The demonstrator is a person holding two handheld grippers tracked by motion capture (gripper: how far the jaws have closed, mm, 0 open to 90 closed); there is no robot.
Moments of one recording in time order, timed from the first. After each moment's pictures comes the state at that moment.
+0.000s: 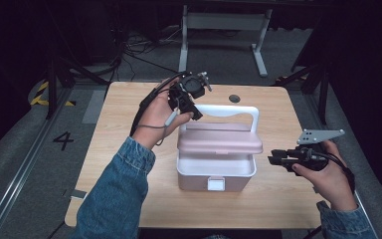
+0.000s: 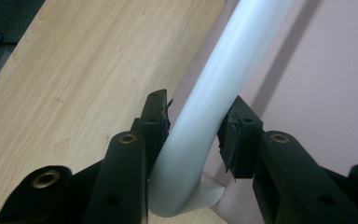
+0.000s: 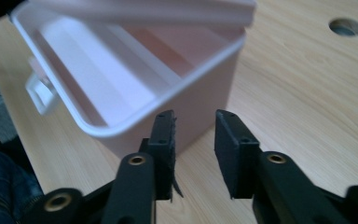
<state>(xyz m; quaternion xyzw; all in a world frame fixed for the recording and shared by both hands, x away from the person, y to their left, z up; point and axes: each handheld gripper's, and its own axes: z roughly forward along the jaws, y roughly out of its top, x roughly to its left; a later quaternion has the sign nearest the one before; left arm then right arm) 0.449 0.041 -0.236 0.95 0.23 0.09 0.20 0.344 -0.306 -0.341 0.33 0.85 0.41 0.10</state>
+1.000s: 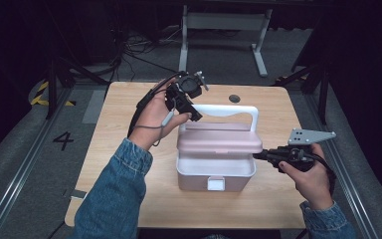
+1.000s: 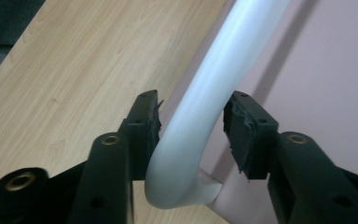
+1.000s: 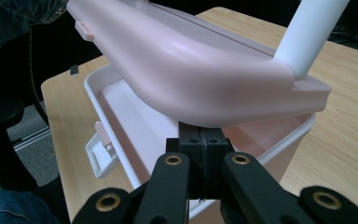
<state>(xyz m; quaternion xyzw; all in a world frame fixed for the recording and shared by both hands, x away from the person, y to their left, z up) 0.446 0.050 -0.237 0.94 0.23 0.09 0.22 0.341 -0.270 -0.338 0.28 0.81 0.51 0.08</state>
